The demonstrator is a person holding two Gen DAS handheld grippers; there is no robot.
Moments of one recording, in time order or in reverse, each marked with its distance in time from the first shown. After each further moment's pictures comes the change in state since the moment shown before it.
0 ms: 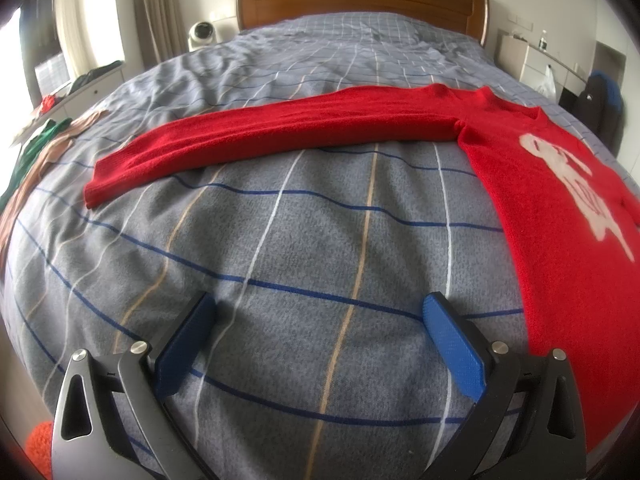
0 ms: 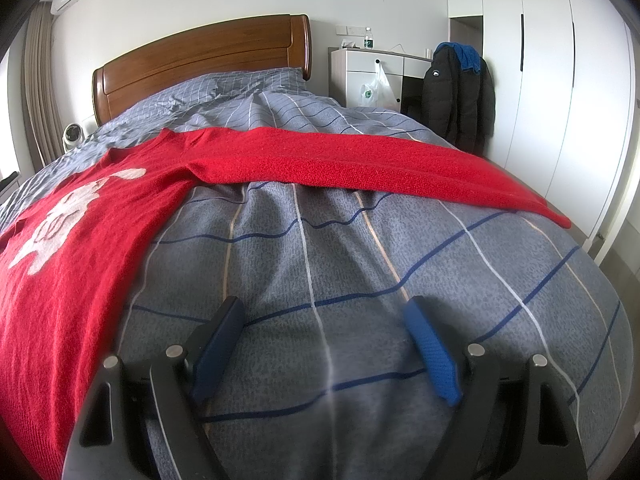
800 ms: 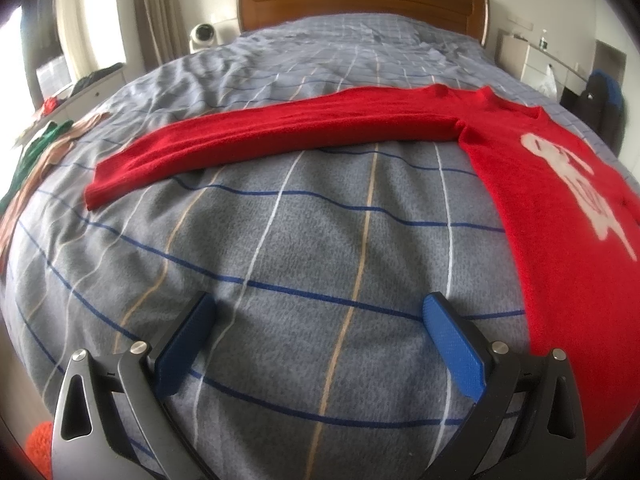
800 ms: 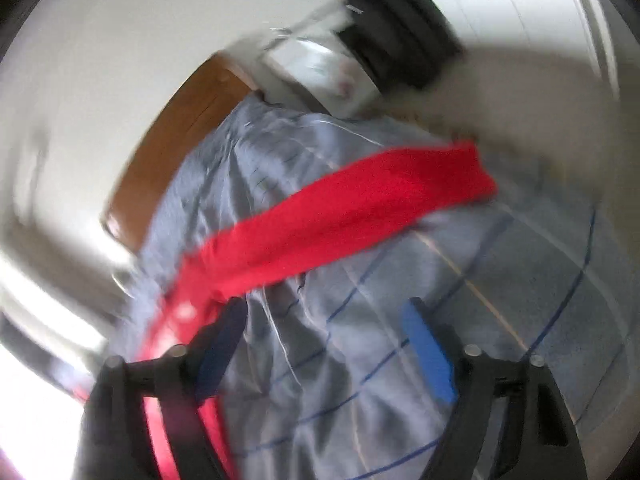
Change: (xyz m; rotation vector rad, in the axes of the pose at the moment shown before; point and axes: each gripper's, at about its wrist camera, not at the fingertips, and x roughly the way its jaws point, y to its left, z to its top) left arm 0.000 0.001 0.001 0.007 -0.009 0.009; right arm -0.004 -0.178 0.037 0.793 0.142 0.413
